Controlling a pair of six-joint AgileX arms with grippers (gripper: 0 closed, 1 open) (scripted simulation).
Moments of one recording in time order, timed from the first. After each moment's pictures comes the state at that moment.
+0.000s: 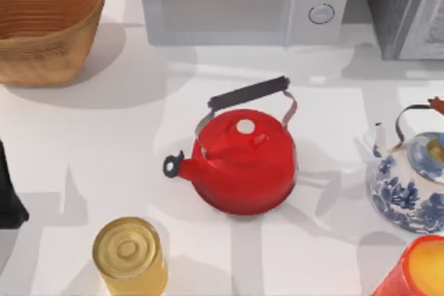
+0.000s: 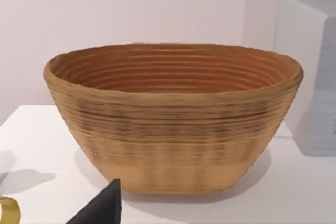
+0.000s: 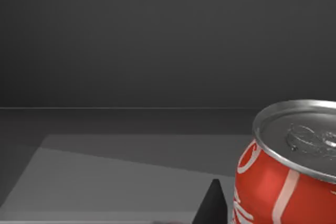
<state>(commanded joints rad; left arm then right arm) 0.00 0.00 0.00 0.00 0.00 0.00 0.50 1.19 1.82 -0.63 0.53 0.01</state>
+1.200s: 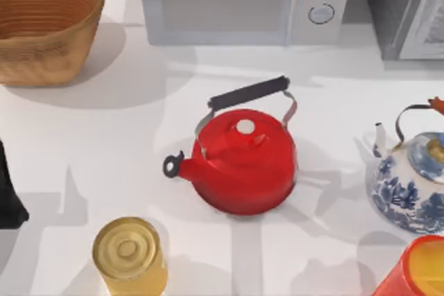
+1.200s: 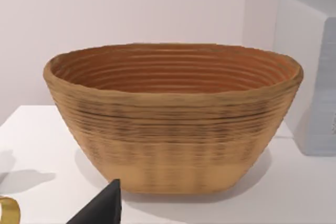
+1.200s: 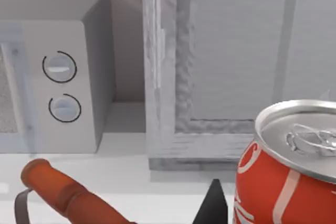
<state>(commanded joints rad) 0.00 0.00 0.00 0.00 0.00 0.00 0.06 0.13 0.15 -0.07 0.06 0.00</state>
